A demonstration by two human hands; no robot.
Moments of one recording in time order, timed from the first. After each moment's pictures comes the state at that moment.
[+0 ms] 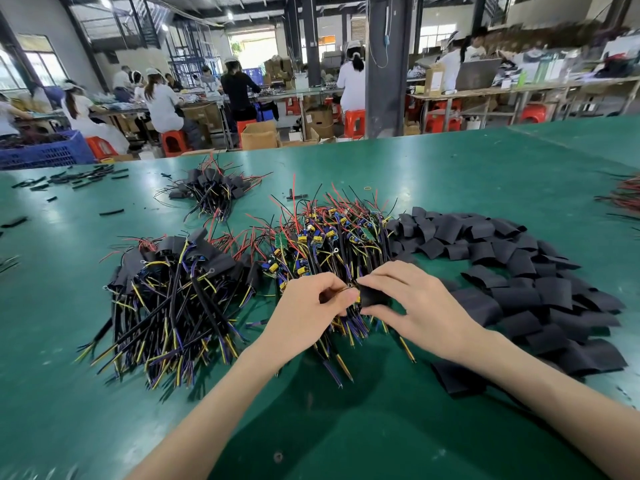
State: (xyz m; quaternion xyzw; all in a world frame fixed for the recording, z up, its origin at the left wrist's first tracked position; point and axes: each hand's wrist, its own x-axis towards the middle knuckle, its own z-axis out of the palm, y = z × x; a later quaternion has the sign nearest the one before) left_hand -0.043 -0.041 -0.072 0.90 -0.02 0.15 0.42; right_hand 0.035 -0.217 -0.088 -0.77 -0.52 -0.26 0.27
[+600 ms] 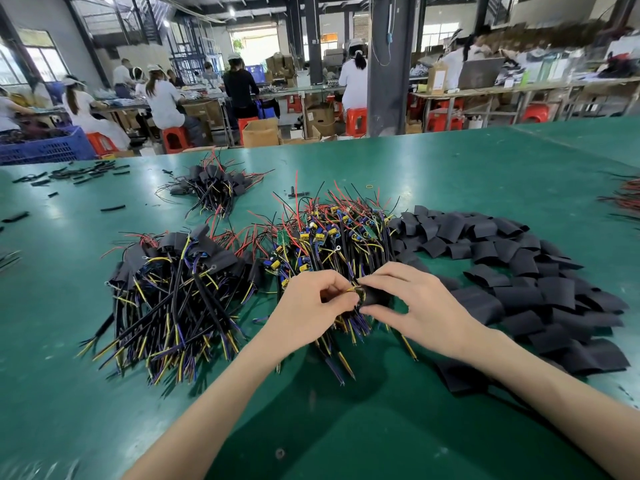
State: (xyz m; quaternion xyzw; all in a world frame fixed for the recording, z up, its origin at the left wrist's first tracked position) left_hand -0.043 -0.040 -0.070 0.89 -0.02 0.15 0.42; right_hand 0.032 -0.216 -0.085 -0.77 -0.52 -0.20 0.30
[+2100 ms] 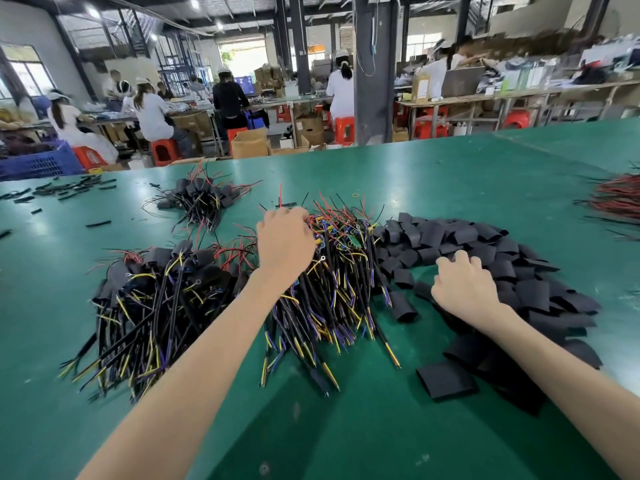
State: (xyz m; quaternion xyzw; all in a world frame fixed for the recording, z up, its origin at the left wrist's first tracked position) left_hand 0.055 -0.012 -0.038 0.94 0.13 0.30 0.08; right_hand 0.107 -0.263 -0.097 -0.99 -0.09 -0.08 0.04
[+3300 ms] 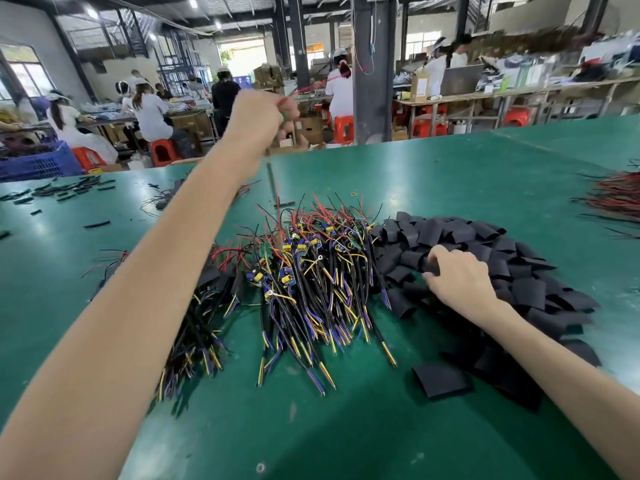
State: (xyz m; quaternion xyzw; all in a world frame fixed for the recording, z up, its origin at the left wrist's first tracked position) left_hand 0.051 -0.017 0.116 0.77 0.08 0.28 0.57; right_hand 0.113 -0.267 -0.096 -0.97 -0.12 -0.12 0.14
